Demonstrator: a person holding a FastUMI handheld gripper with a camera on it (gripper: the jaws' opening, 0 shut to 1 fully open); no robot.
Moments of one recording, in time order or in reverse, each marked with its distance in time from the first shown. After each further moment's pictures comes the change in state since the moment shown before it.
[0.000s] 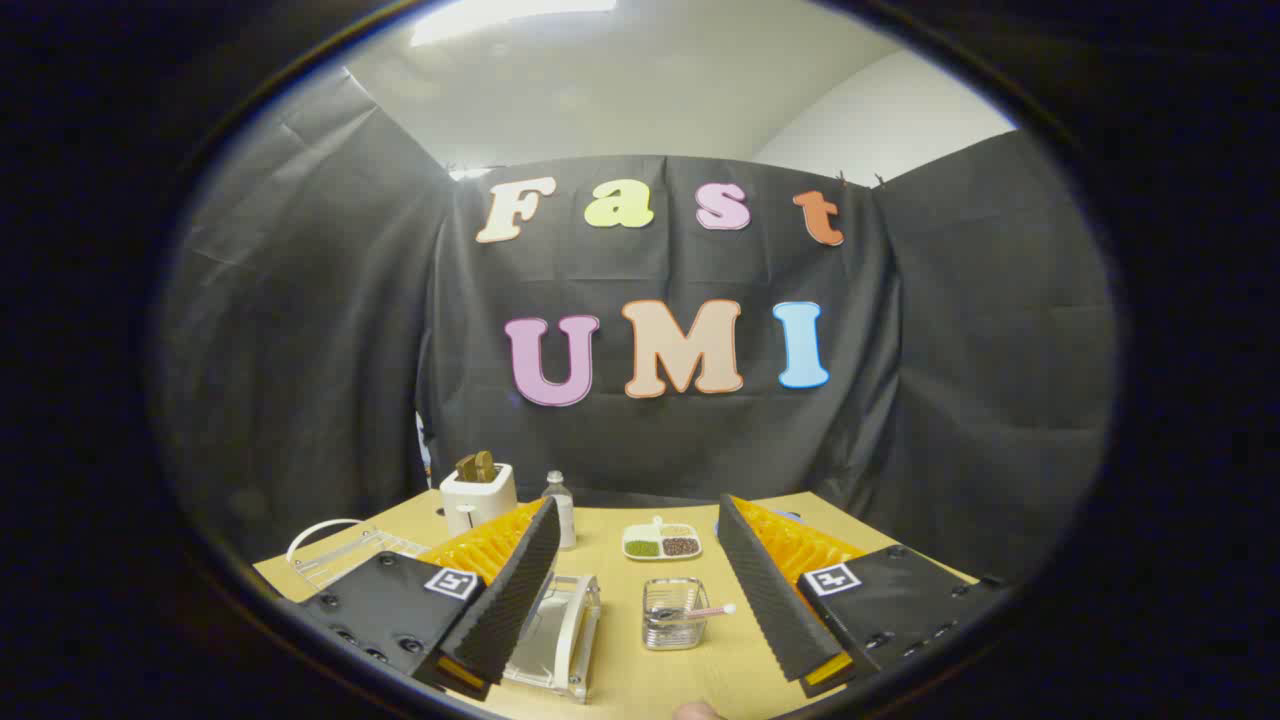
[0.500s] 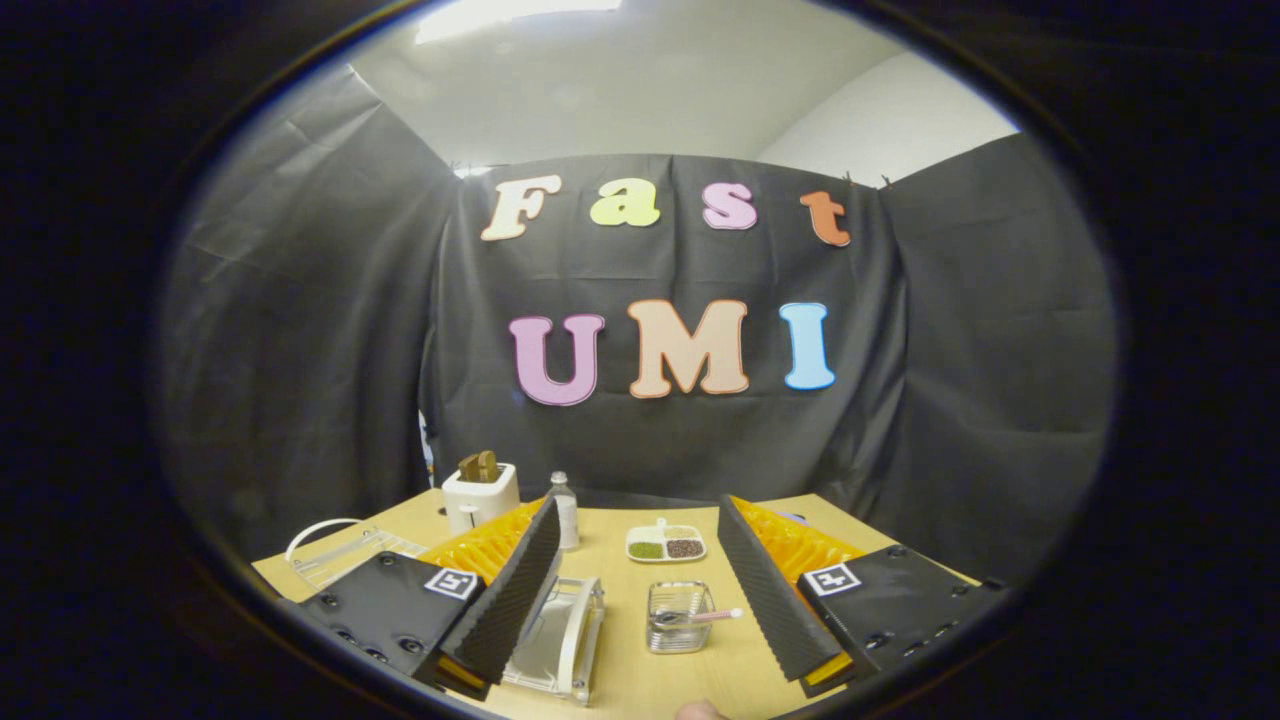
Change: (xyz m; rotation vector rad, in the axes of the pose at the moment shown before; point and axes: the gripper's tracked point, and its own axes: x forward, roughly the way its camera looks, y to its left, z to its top) arm 0.007 0.006 -0.002 -0.007 0.010 0.009
